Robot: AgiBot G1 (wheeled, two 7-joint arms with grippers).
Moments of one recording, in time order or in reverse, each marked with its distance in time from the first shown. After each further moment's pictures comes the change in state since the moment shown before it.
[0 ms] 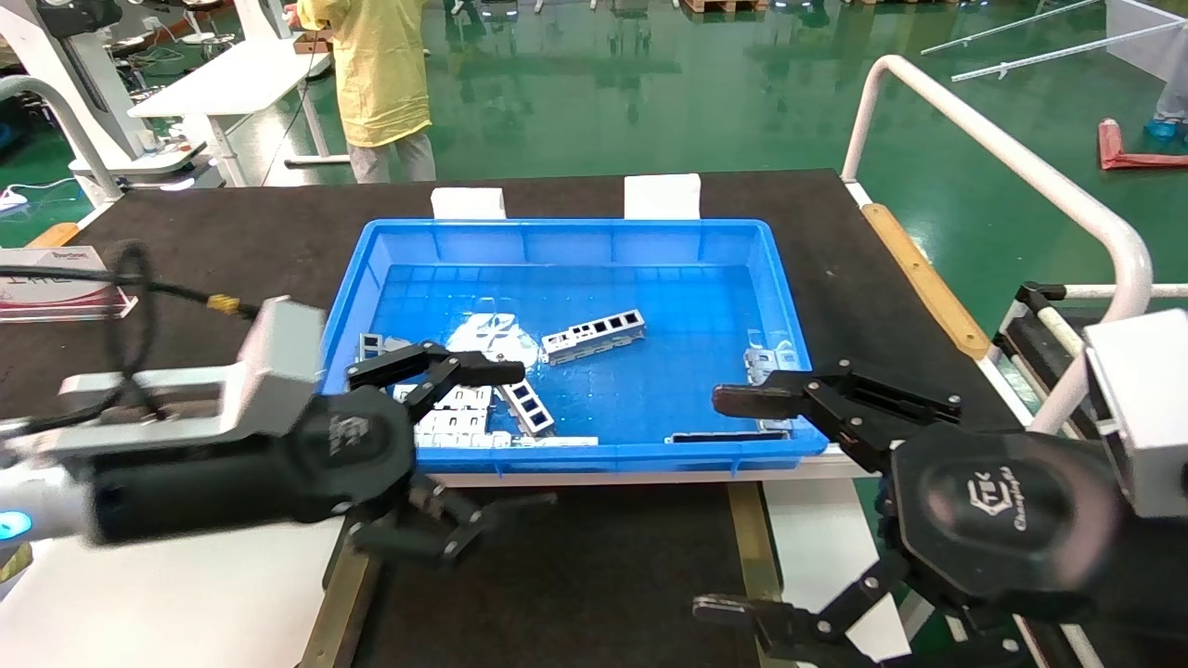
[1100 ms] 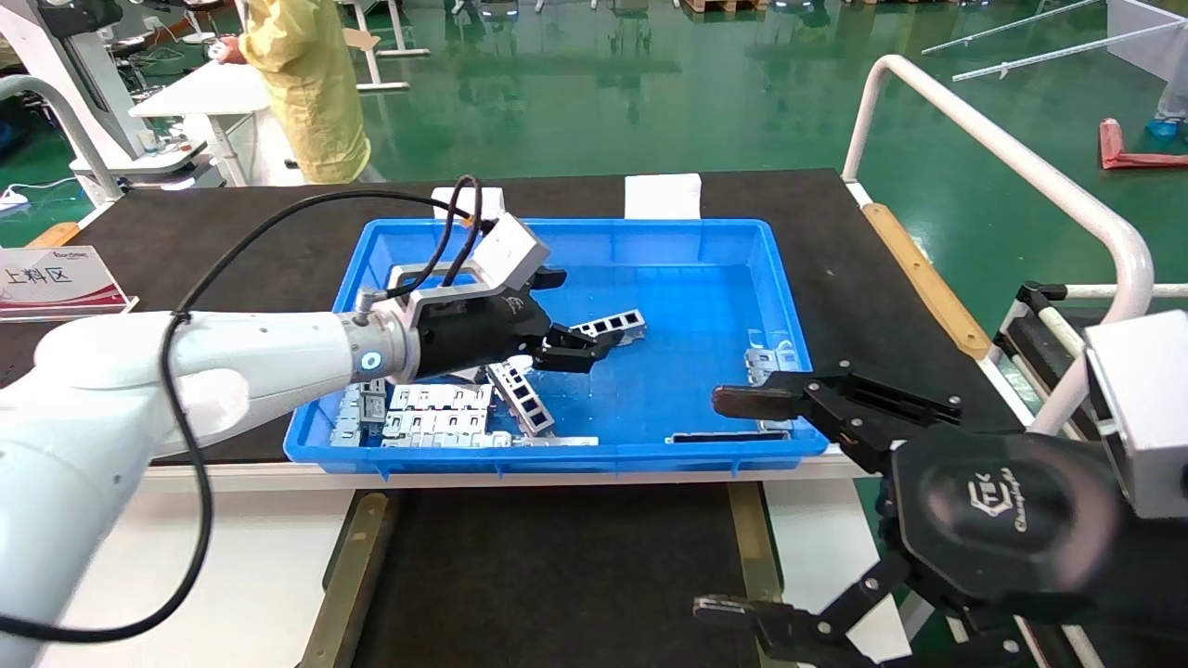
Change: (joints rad) left arm -0.367 0.517 0.126 0.885 0.295 -0.445 0.305; right arm 0.000 0.000 -0.001 0.000 0.001 0.000 0.000
